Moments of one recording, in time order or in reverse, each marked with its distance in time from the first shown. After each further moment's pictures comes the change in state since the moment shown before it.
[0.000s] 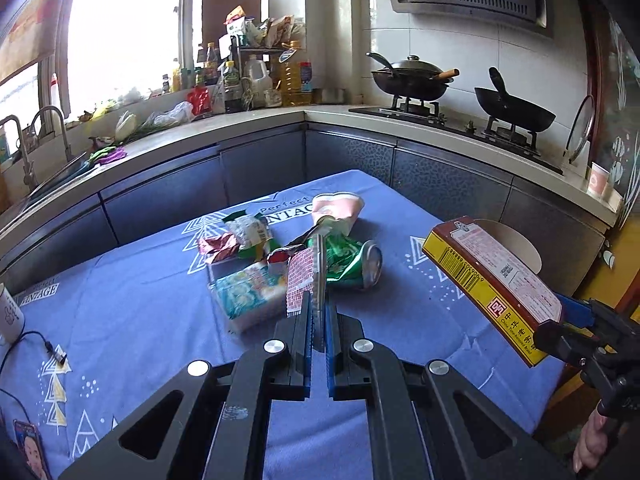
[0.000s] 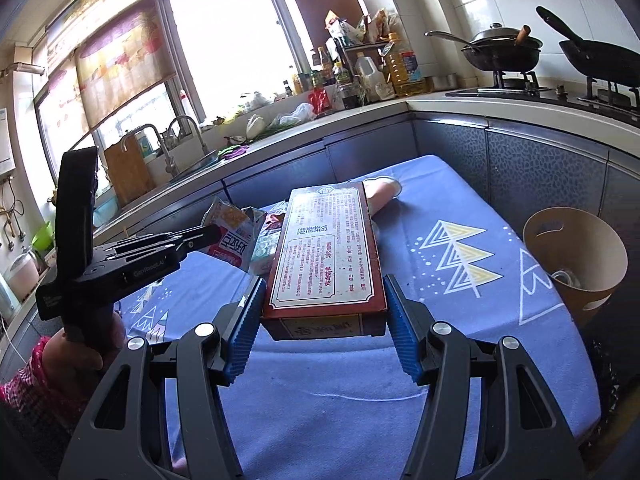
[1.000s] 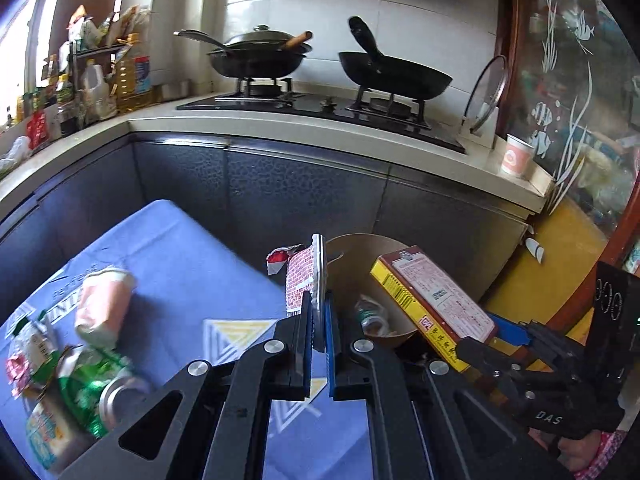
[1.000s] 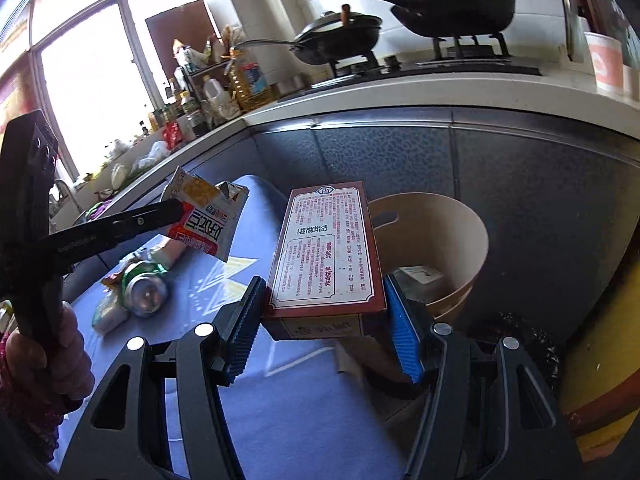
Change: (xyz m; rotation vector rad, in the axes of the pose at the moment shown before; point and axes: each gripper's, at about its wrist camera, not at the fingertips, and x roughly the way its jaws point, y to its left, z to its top) left arm 0.135 -0.187 0.097 0.177 0.087 -0.447; right arm -0.016 -0.210 0.018 0.259 -0.030 -0.382
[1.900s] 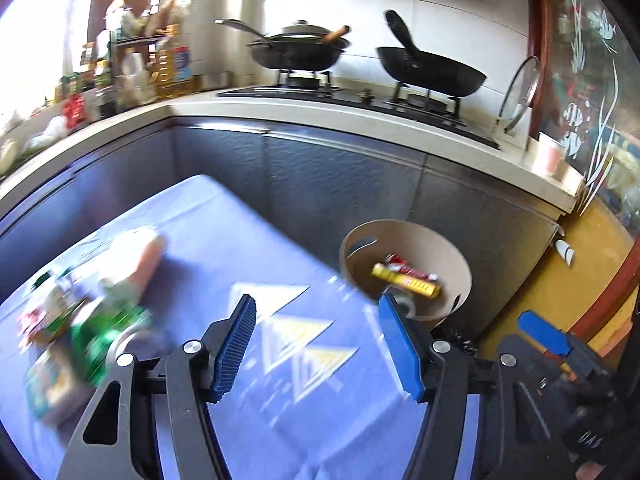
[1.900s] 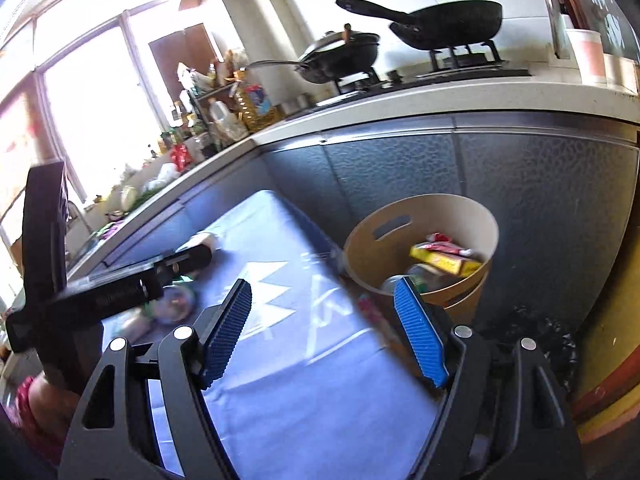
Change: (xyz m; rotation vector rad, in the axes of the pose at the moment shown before) left arm -0.023 0.009 -0.043 -0.076 -0.013 0.179; right arm -0.030 0.035 -0.033 0.041 -0.091 0.052
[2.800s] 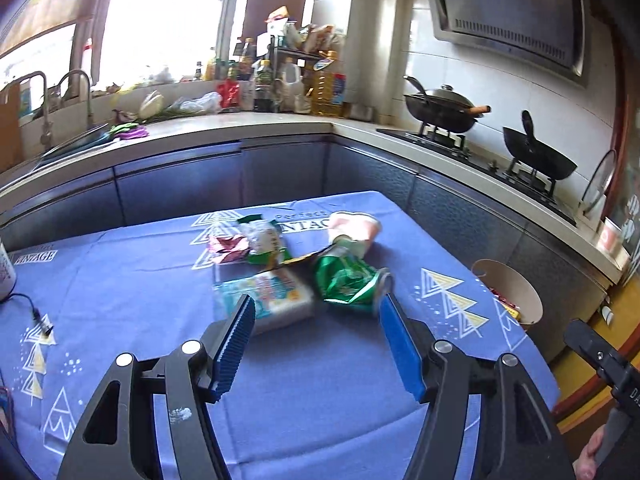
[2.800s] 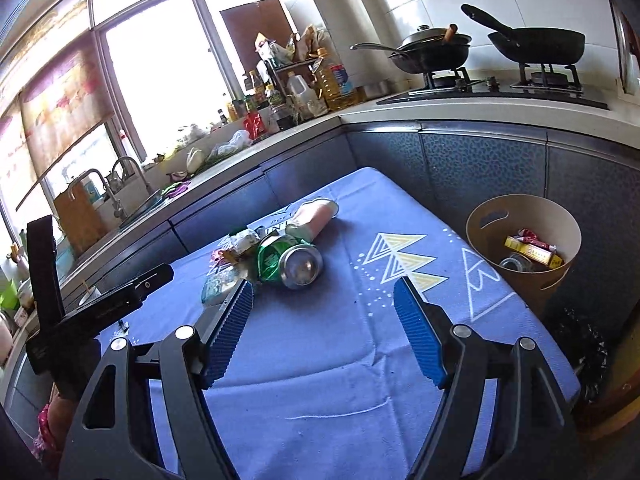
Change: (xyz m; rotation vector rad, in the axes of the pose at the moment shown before) left arm -0.148 0.140 -0.079 -0.283 -0.134 0.297; right arm -0.027 0.142 -0.028 -0.135 0.073 0.164
